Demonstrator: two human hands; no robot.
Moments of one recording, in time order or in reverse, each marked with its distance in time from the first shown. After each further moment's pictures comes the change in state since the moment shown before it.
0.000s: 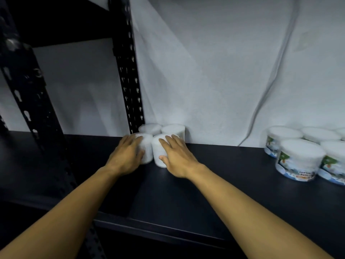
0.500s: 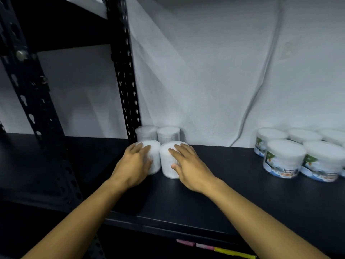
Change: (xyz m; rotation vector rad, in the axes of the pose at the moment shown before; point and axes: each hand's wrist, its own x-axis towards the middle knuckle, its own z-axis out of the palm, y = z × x) left_hand -0.047 0.051 -0.007 -0.045 0.058 0.060; right_hand -0.069 0.013 -0.022 0.038 0.124 -0.044
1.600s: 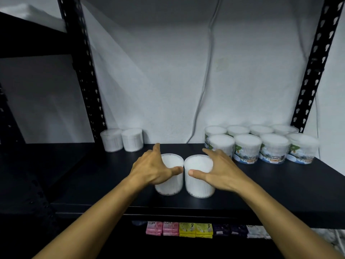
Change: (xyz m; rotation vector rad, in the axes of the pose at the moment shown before) left_hand -0.049 0.197 -0.025 -0.127 -0.287 -0.068; right_hand -0.160 0.047 -0.141 0.151 -0.045 0.582
